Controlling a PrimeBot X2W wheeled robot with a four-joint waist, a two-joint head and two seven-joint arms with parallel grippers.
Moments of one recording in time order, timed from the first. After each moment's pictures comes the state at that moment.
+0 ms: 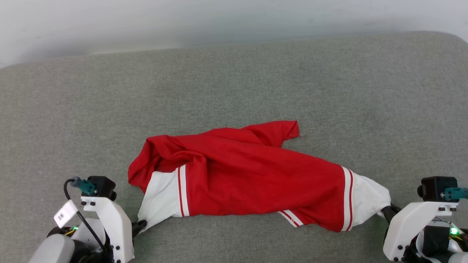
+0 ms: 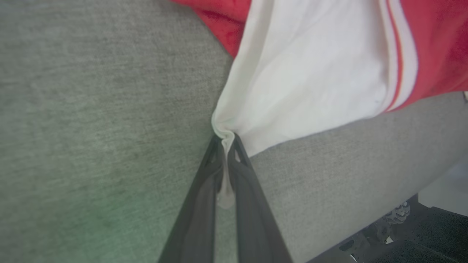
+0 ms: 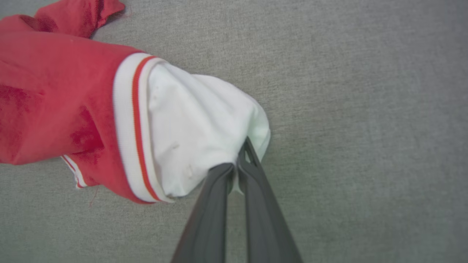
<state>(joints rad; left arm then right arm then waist) -0.18 0.47 -0.27 0.24 -0.79 -0.12 0.77 -0.02 -0.05 -0.15 -0.04 0.23 0.13 0.65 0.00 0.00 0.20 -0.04</state>
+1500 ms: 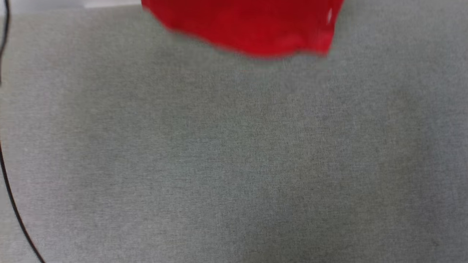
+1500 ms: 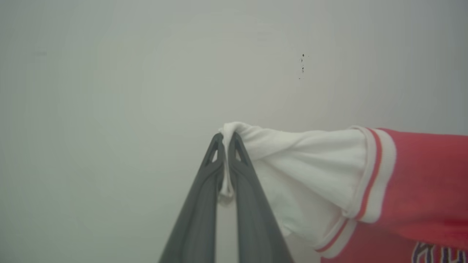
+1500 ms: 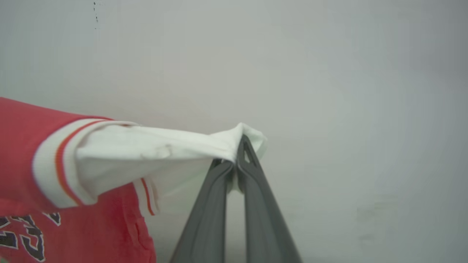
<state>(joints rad) -1.35 0.47 -0.15 0.61 -0.45 -0.09 -0.02 -1.26 -0.22 -0.05 0.45 0.15 0.13 0.29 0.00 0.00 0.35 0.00</state>
